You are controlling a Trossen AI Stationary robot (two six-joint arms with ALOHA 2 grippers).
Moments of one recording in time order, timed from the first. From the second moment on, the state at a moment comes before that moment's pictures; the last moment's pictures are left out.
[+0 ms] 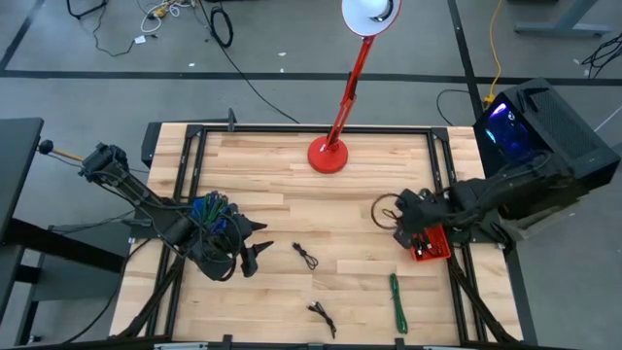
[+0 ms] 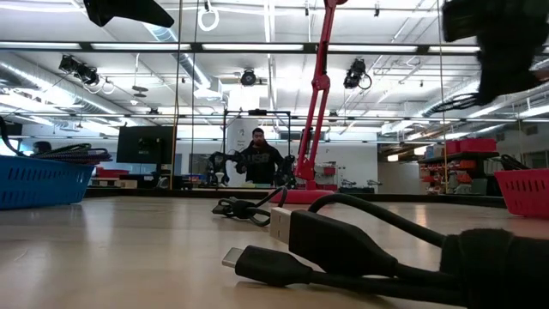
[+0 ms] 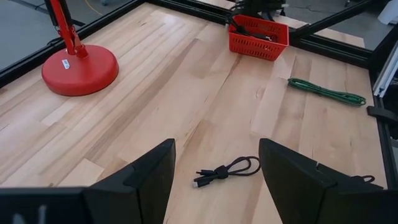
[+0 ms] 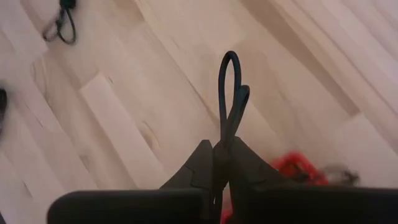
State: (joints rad) left arm -0.67 1.24 0.96 -0.49 -0.86 -0.81; right arm 0.37 1.03 0.89 -1.06 0.24 0.97
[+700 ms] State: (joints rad) left arm -0.67 1.24 0.96 -0.49 -0.86 -0.83; right arm 0.73 1.05 0.89 -1.36 0.39 1.54
